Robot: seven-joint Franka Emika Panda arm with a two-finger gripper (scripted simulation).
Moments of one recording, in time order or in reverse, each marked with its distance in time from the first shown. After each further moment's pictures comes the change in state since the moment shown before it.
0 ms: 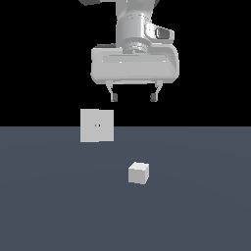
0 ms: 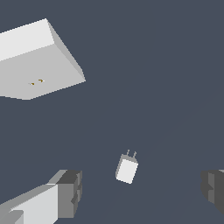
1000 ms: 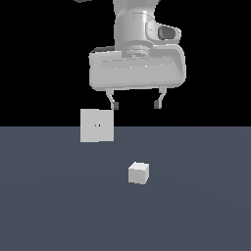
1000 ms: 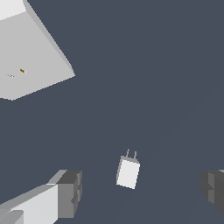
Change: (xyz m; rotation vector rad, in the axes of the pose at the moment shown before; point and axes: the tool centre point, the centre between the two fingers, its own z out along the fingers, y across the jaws) arm -0.019 0.003 0.021 -0.013 0.088 0.076
